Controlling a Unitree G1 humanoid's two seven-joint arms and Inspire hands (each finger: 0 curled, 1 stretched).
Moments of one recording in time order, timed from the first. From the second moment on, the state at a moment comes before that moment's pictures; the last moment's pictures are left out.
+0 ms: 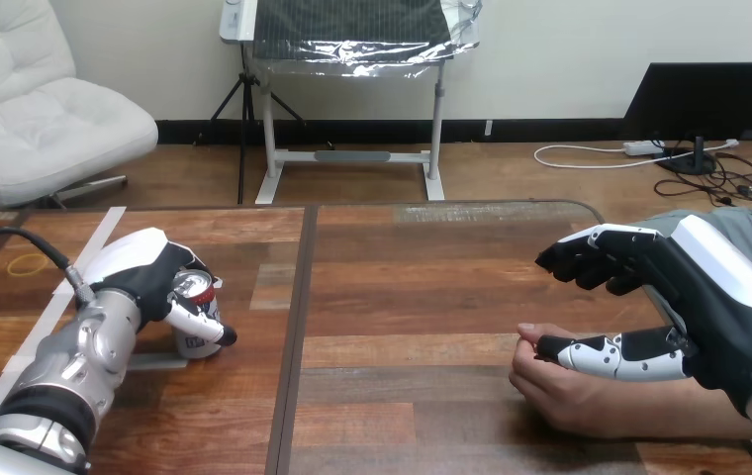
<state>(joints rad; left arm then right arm) -0.75 0.45 -0.35 1.24 0.57 -0.13 0.04 0.21 -0.51 -0.09 -0.78 -0.42 0.45 0.47</state>
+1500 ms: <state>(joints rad) -0.73 0.45 -0.36 1.24 0.56 -0.18 0.14 0.21 -0.51 -0.09 -0.78 -0.40 0.45 0.47</state>
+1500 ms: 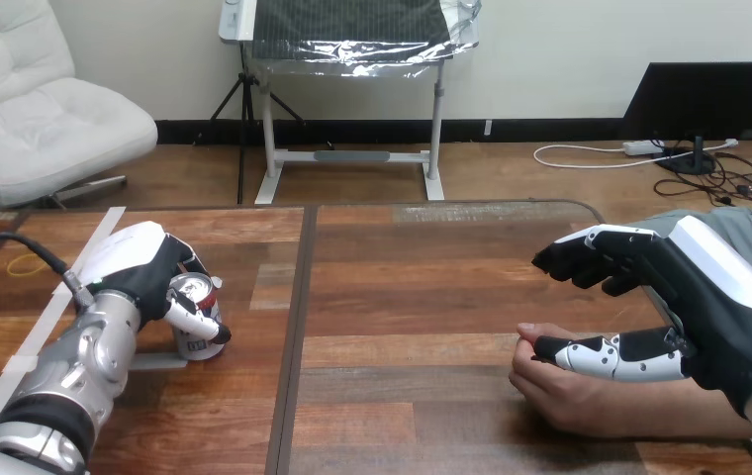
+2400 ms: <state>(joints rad) -0.72 0.45 -0.37 1.24 0.57 -0.21 0.18 0.21 -0.51 -0.09 -0.78 -0.40 0.45 0.47</state>
